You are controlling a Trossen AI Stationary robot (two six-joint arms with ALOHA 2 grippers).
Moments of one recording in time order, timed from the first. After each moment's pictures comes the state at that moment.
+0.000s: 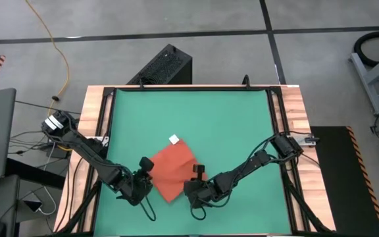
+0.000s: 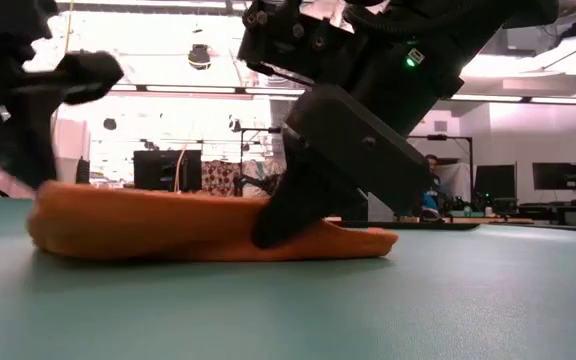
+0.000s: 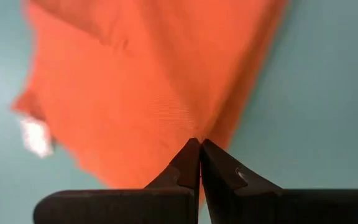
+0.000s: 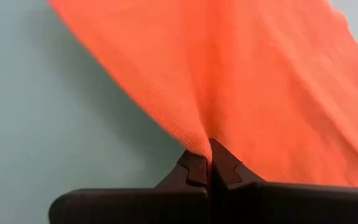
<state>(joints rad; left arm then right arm) -0.70 1.50 0.78 -0.48 -0.49 -0.02 0.48 2.12 1.40 -0.25 0.54 0.31</state>
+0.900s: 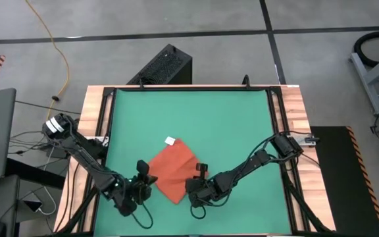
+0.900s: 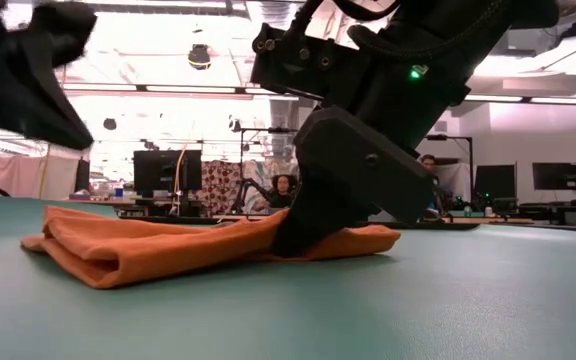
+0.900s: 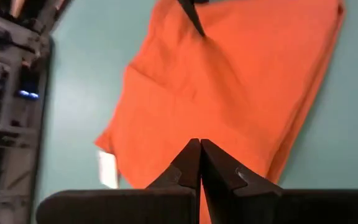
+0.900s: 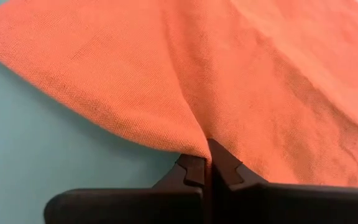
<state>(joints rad) -0.82 1.54 0.76 -0.26 -0.86 -0.10 0.48 2.12 1.40 -0.33 0.54 0.41</state>
